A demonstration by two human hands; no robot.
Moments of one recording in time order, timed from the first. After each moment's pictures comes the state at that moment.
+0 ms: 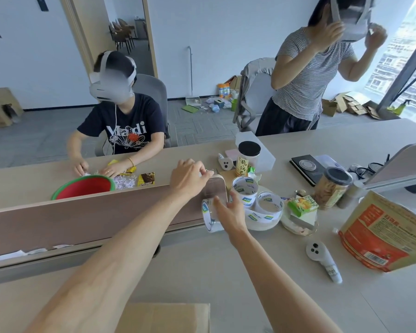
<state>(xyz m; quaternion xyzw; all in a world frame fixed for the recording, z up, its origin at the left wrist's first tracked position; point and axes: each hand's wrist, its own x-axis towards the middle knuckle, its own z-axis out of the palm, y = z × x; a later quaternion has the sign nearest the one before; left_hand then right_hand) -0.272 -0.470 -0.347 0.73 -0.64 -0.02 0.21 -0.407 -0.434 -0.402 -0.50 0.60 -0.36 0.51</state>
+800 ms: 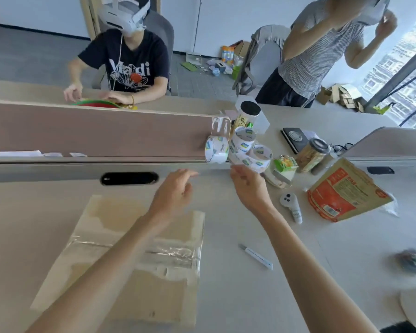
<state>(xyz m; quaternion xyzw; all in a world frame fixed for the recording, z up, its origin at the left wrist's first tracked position) -0.286 -0.227 -0.411 0.65 -0.62 -0.18 0.39 -0.475 -0.295 -0.365 -0.69 0.58 -0.27 0.33</state>
